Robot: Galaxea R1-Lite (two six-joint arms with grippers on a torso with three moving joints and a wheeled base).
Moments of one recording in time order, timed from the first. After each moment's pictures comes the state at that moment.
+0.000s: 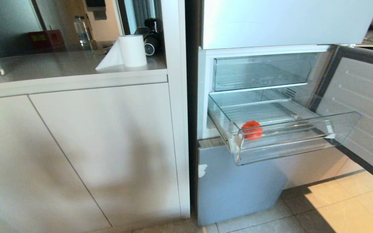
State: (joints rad) left arm 0.01 0.00 0.00 -0.01 0.00 0.00; right arm 0.00 0.00 0.00 0.01 -0.02 -0.03
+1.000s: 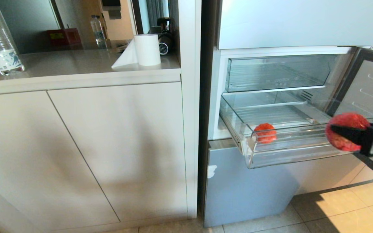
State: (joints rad) left arm 0.01 0.00 0.00 -0.01 0.00 0.00; right arm 0.07 1.27 -0.75 -0.31 0.01 0.00
